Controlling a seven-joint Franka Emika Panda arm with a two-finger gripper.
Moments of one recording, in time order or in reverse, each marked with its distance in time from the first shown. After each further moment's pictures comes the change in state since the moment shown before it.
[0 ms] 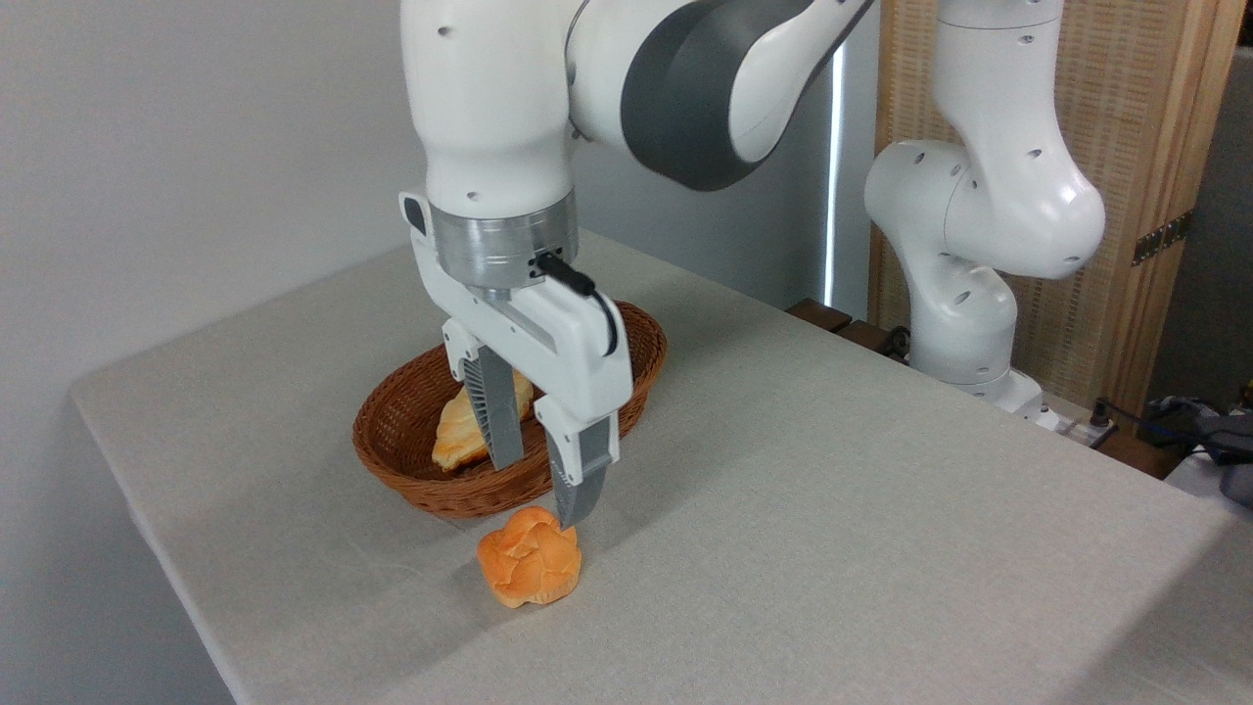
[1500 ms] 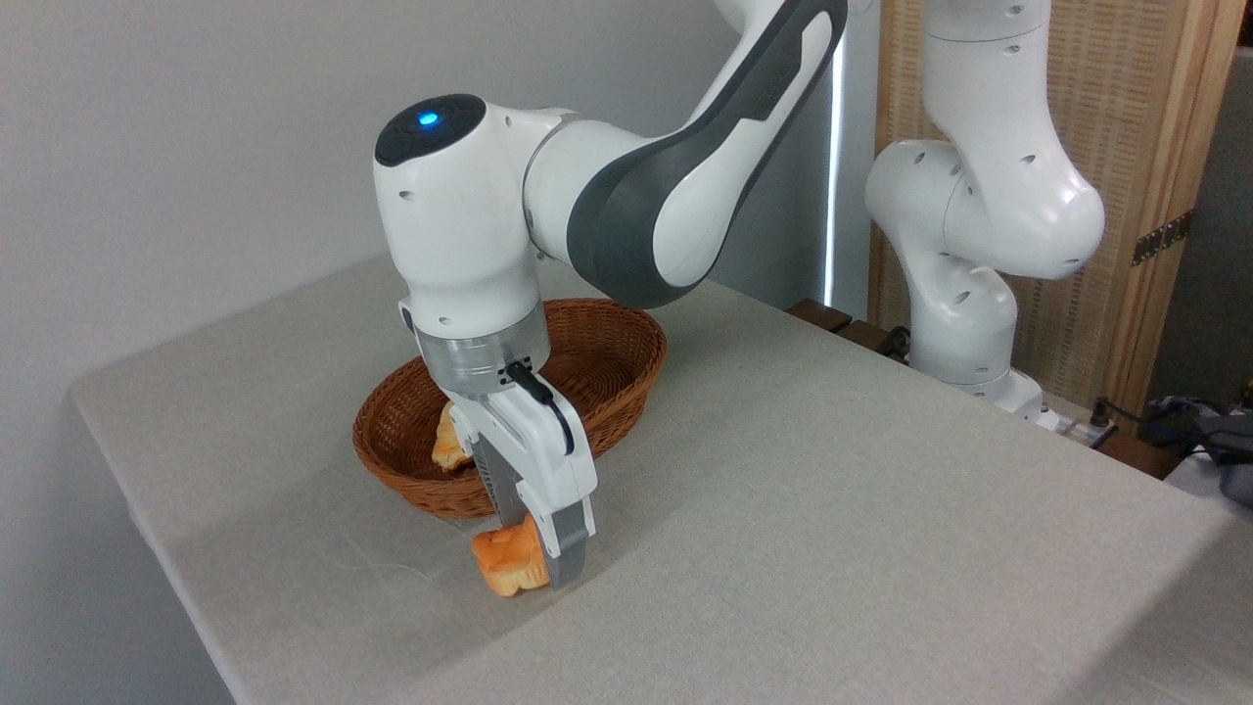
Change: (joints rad) arm -0.013 0.104 -0.047 -0.073 0.049 0.115 0.000
